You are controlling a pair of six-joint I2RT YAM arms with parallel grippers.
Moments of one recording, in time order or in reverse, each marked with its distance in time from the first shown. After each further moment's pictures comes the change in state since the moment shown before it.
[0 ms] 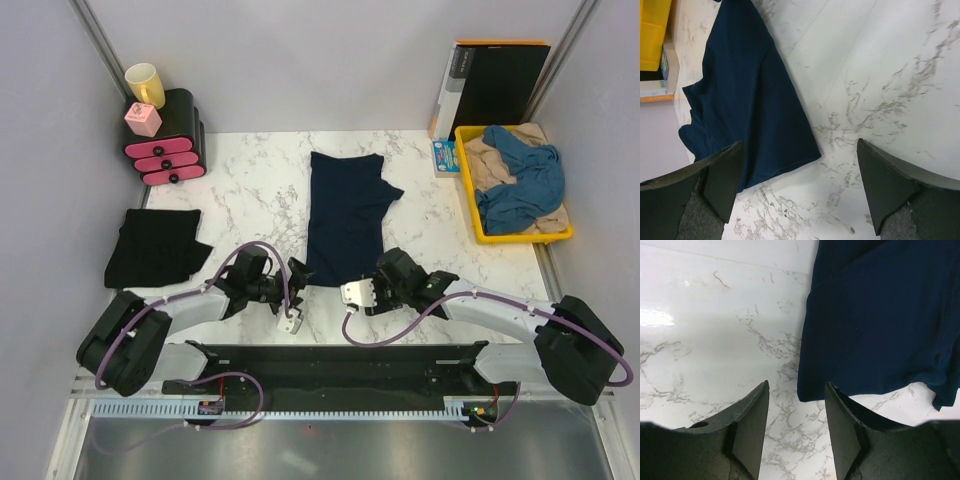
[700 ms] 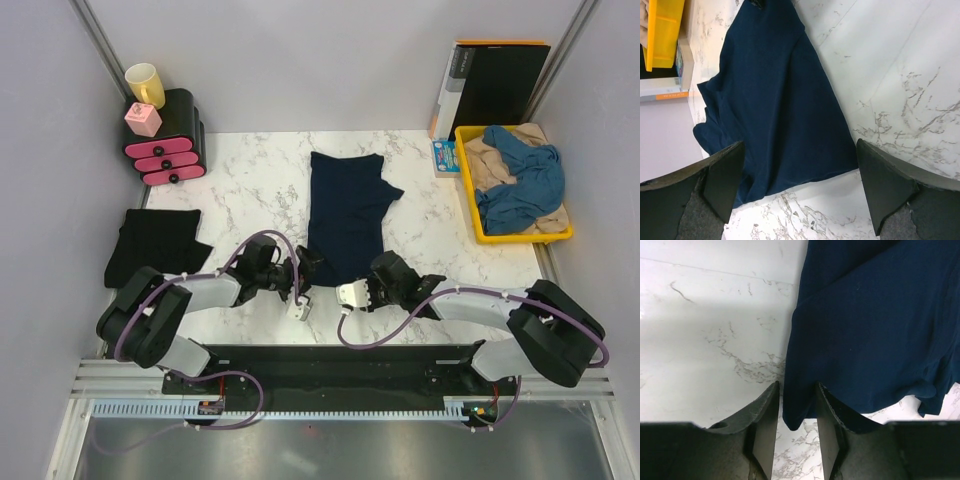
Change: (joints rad) left arm 0.000 0.205 0.105 0.156 -0.013 0.001; right arm 0.010 0.121 -0.067 0.249 0.063 -0.052
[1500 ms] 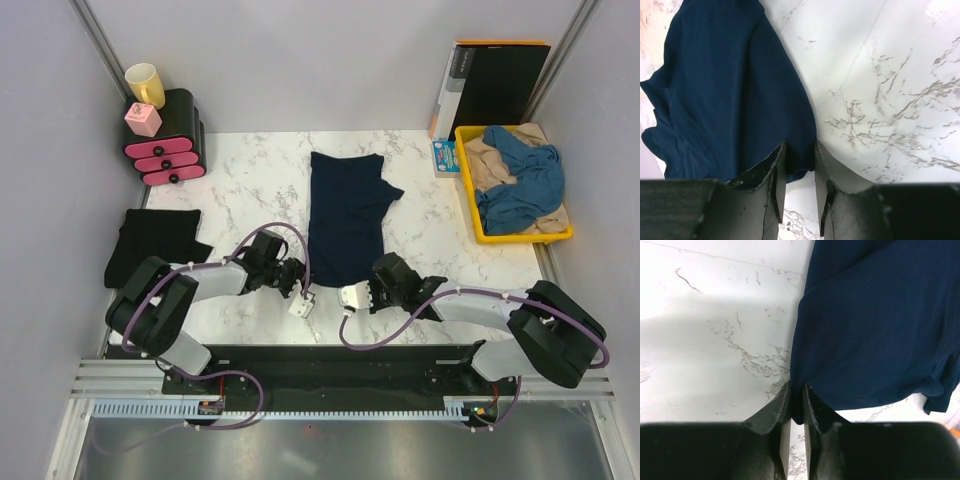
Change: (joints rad) left arm -0.001 0.072 0.114 -0.248 -0.061 0.053; right arm -0.006 0.000 -0.021 0.008 0.009 -0.008
